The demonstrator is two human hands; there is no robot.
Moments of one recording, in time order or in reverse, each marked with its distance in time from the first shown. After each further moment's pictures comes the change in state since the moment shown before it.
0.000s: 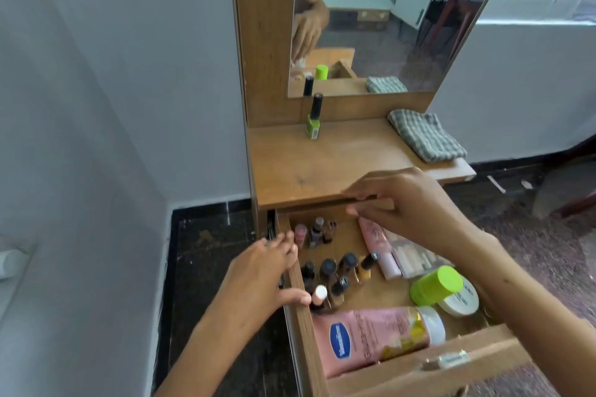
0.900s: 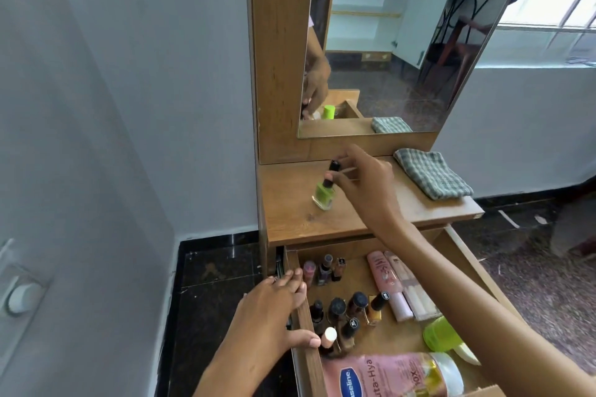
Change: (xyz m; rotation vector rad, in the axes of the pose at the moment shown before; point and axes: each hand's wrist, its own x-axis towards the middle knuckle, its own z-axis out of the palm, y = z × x) left_hand 0.010 -0.012 0.009 -0.010 -0.134 -0.048; right_hand 0.082 -0.004 0.033 0.414 0.423 0.265
